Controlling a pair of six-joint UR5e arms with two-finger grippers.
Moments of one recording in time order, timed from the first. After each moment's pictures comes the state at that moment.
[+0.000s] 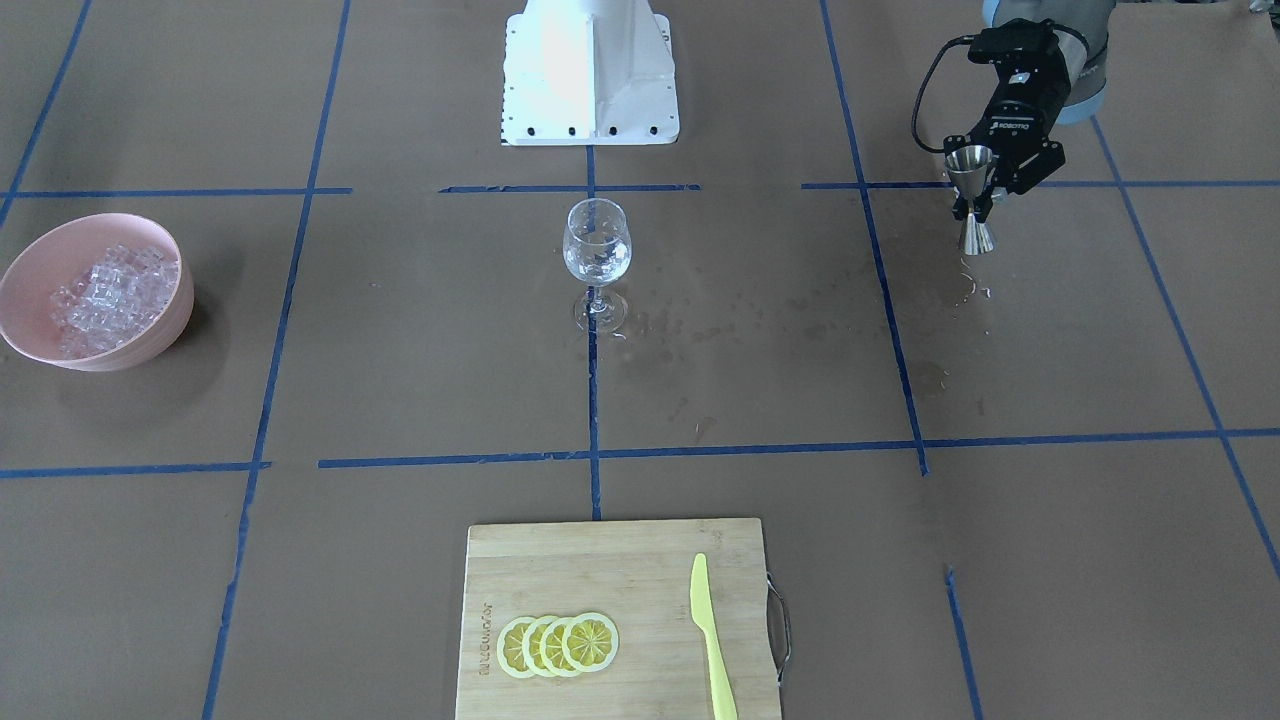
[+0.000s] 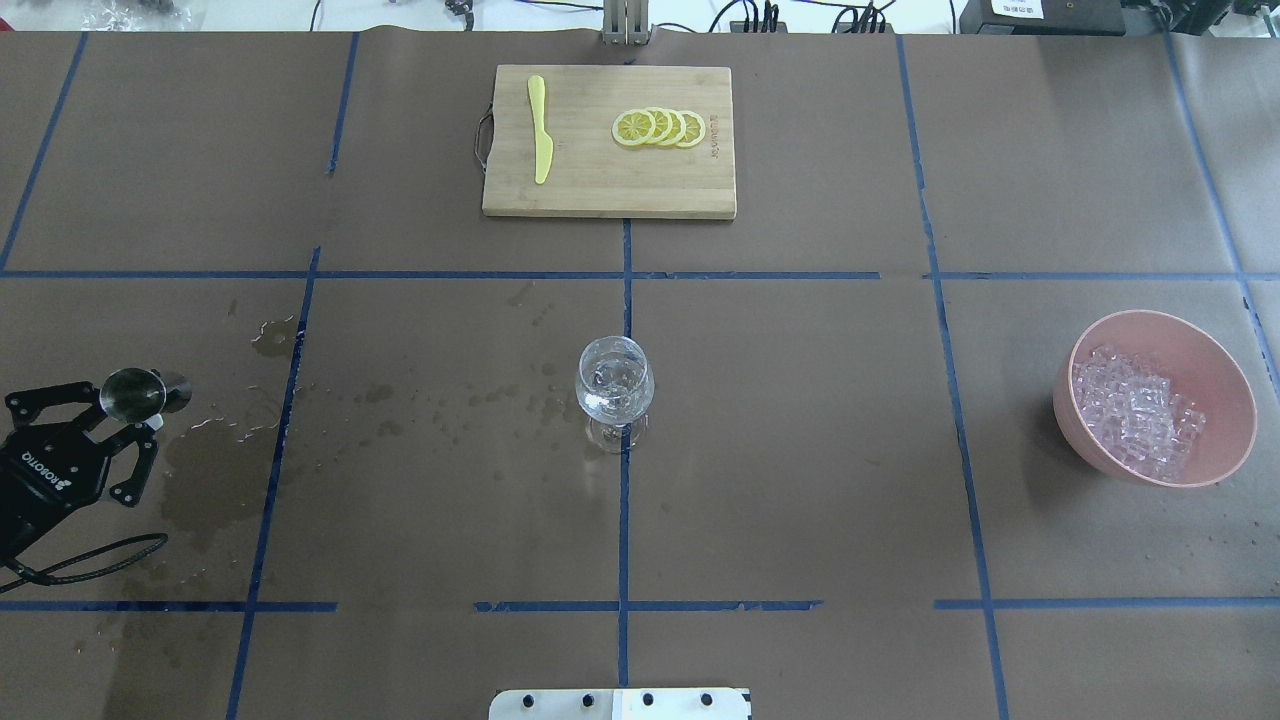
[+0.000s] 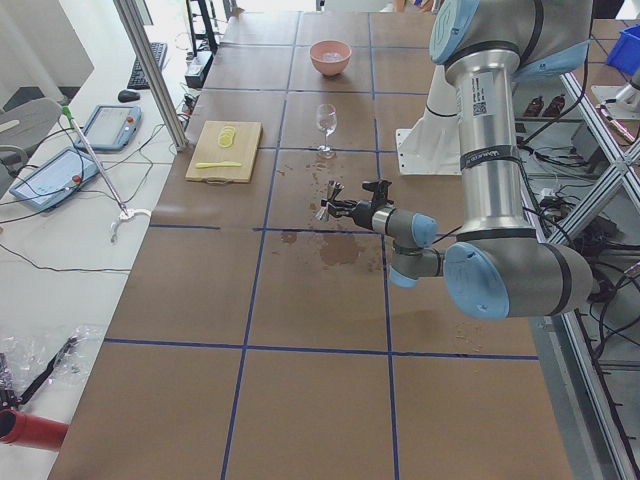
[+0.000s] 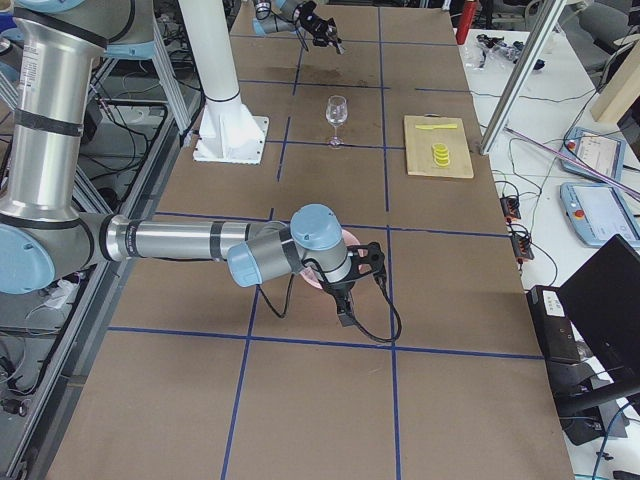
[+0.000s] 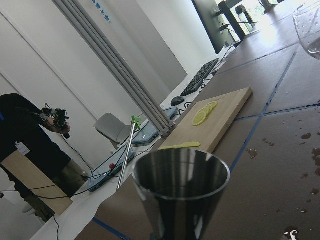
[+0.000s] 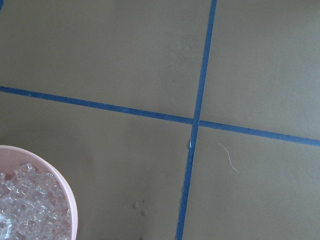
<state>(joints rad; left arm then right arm) -0.21 -1.30 -1.66 -3.55 -0.84 0.01 1.54 -1.80 1.82 -1.21 2.32 0.13</state>
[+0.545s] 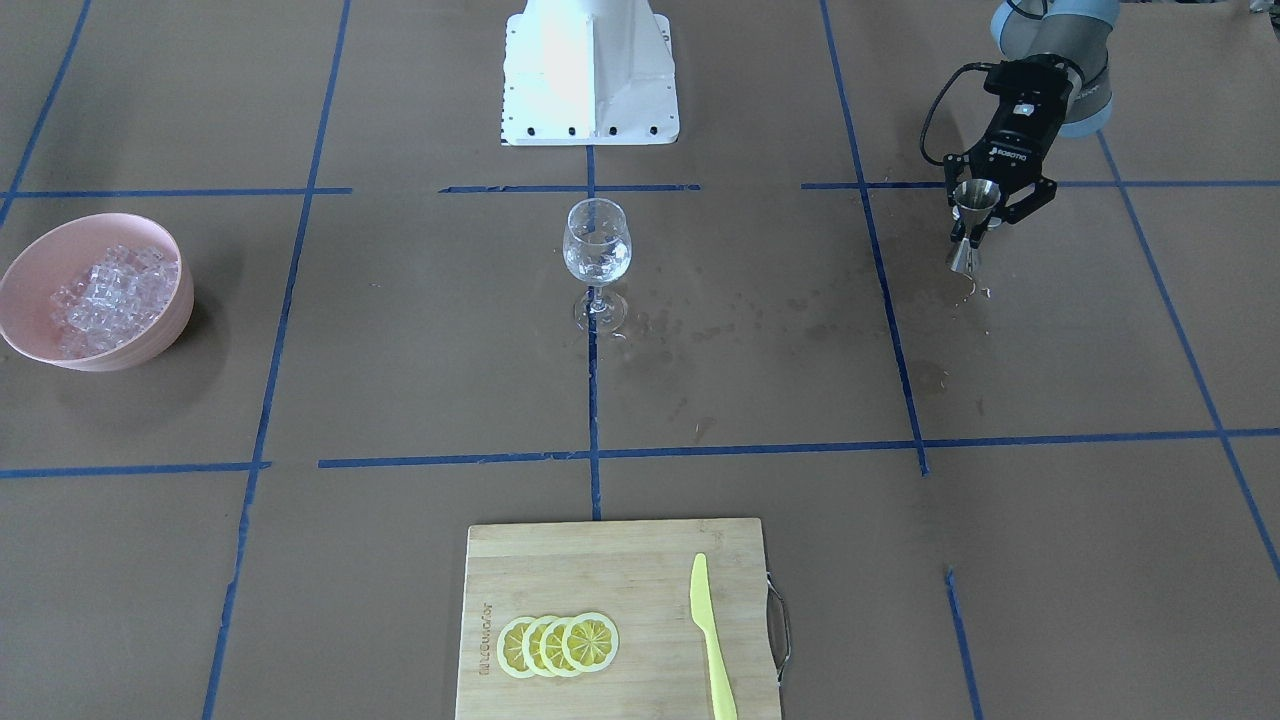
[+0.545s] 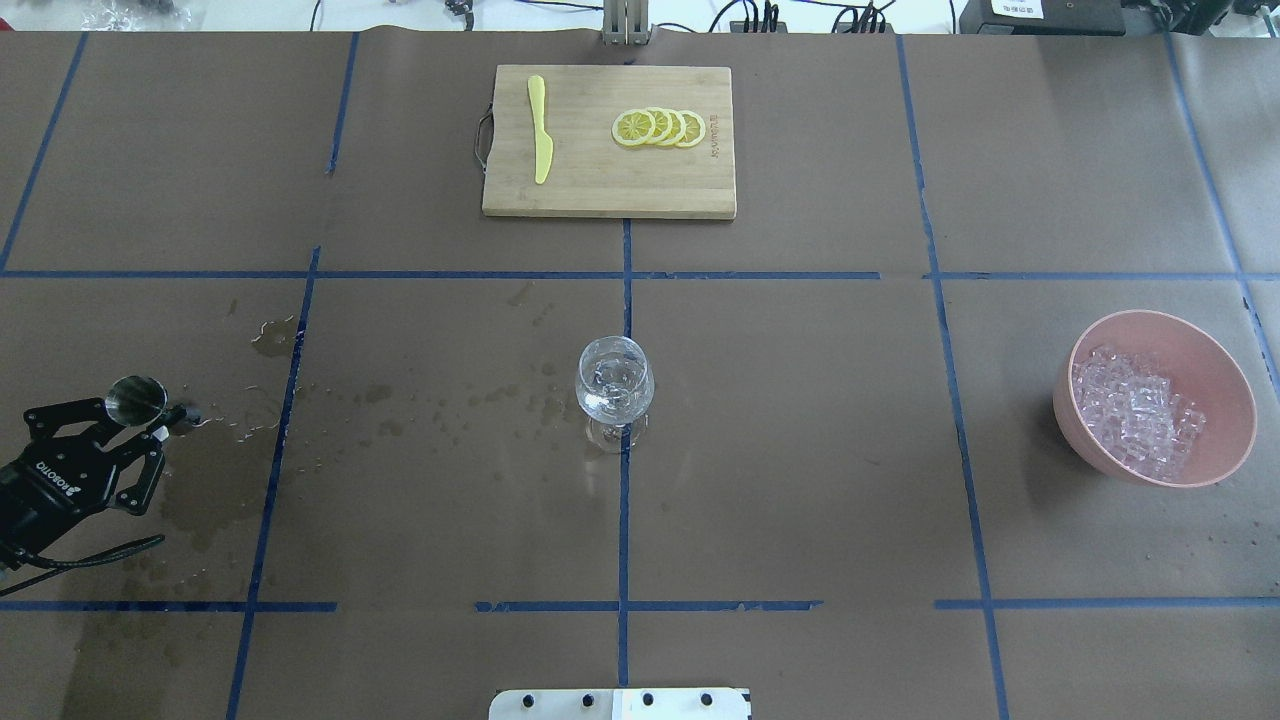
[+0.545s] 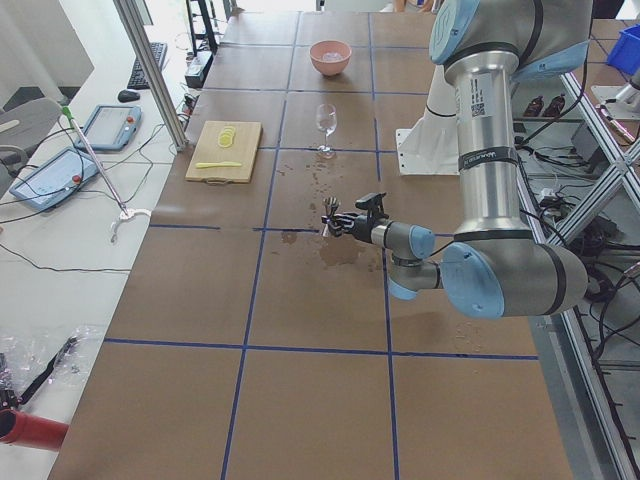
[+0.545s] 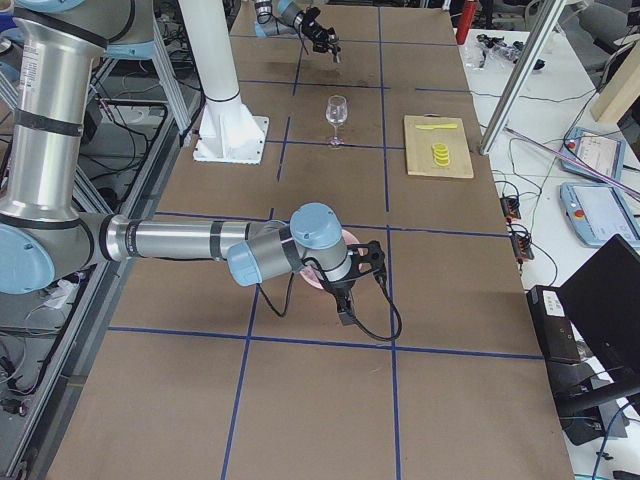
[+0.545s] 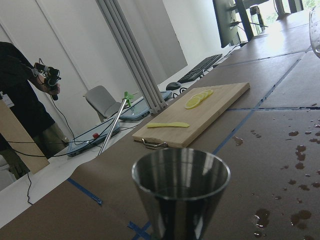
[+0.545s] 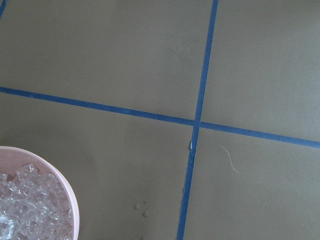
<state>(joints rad) -0.20 -1.32 -1.57 -3.54 -0.85 -0.24 1.54 -1.80 1.82 -1.20 2.32 0.13</state>
